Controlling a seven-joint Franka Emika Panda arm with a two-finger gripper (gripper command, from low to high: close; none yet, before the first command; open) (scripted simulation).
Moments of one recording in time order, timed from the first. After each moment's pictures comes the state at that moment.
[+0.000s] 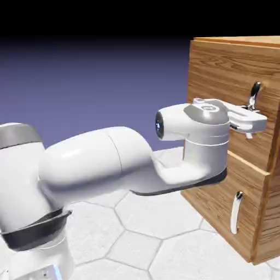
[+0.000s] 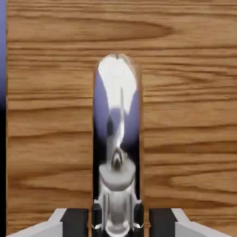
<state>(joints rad) 1.09 -1.13 -1.22 -2.23 -2.65 2.85 -0.72</state>
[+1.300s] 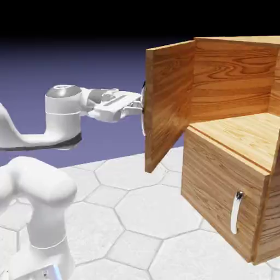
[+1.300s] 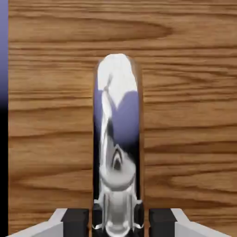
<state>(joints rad) 0.54 -1.27 0.10 -2.97 -1.50 1.76 -0.65</state>
